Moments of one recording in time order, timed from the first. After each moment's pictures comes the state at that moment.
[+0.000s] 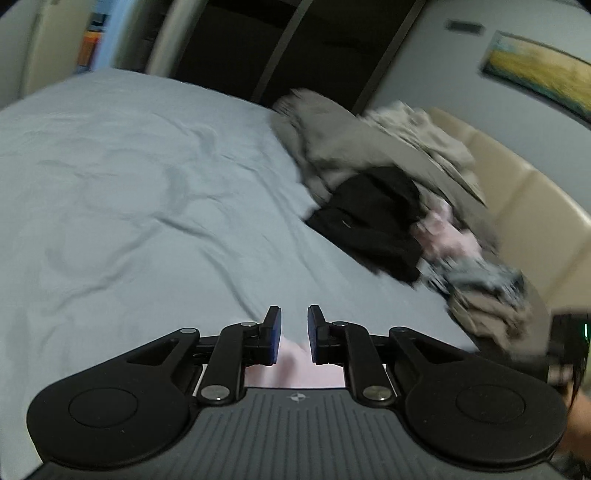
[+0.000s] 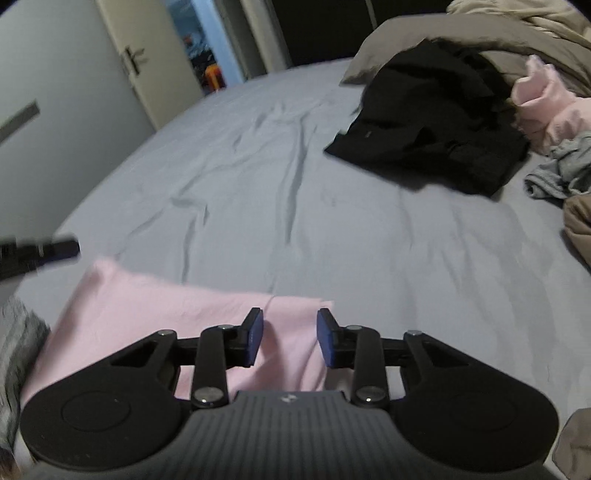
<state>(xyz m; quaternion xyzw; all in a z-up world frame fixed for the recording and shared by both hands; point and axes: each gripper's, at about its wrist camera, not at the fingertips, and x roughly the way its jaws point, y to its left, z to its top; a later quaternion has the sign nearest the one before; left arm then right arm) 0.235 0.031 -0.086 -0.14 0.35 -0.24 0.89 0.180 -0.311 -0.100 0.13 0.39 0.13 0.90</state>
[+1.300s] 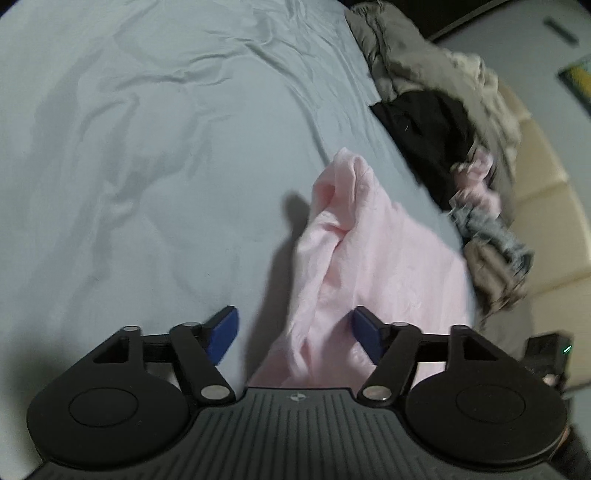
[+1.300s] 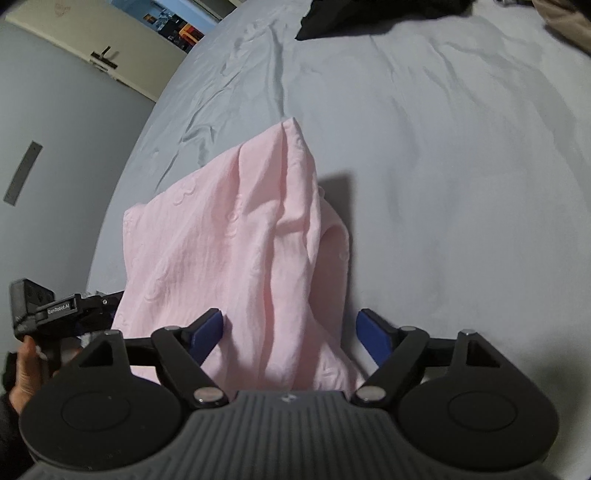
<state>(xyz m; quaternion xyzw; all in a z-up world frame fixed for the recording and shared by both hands) 0.222 0.089 -0.168 -0.28 0.52 -0.21 0.77 0.144 -0.327 -0.152 0.29 0.52 0.17 0.78</state>
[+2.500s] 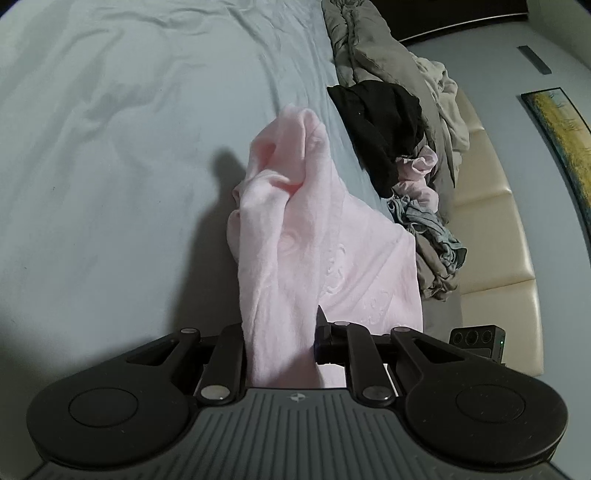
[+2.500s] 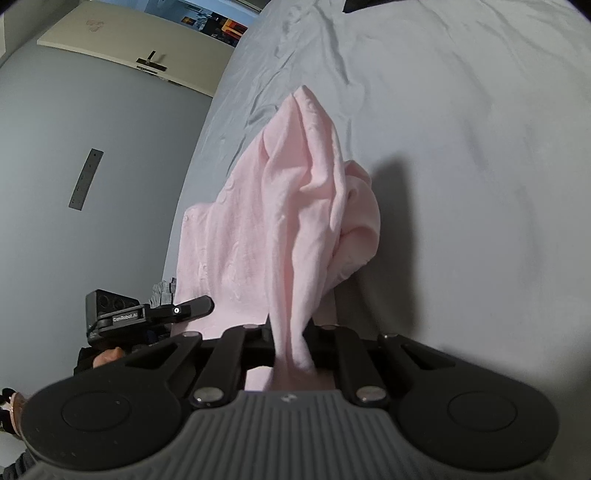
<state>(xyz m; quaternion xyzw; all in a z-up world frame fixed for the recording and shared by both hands) 0.205 0.092 -0.178 -0.36 0.52 -0.29 0.72 0.142 -0.307 -0.157 0.36 0.51 0.26 0.74</state>
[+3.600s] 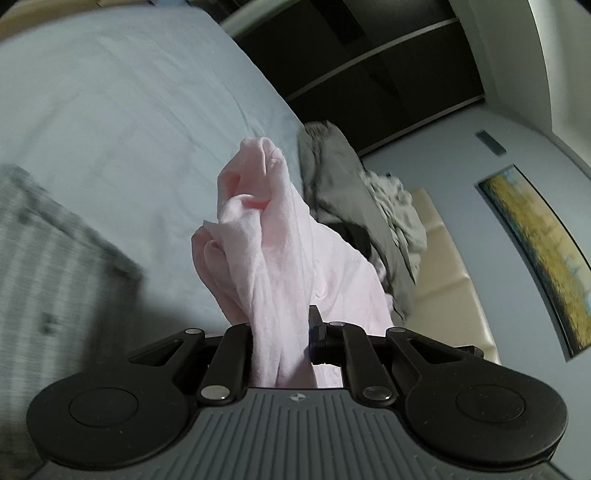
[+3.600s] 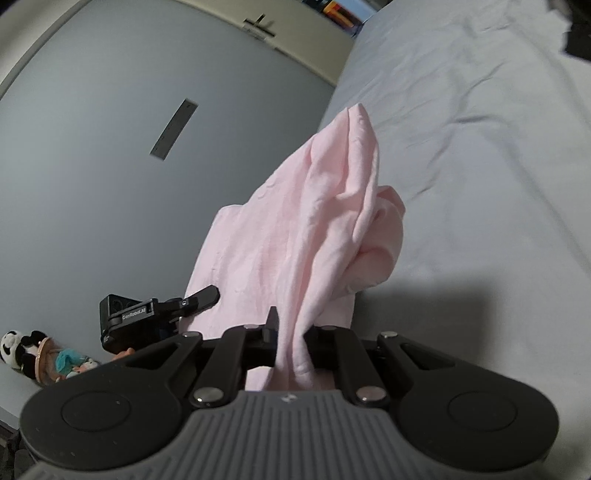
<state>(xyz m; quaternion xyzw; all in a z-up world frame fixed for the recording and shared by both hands) 0.117 0.290 -0.015 -0.40 0.37 -0.22 0.80 0.145 -0.111 -0.013 0.32 0.47 0.40 0.72</state>
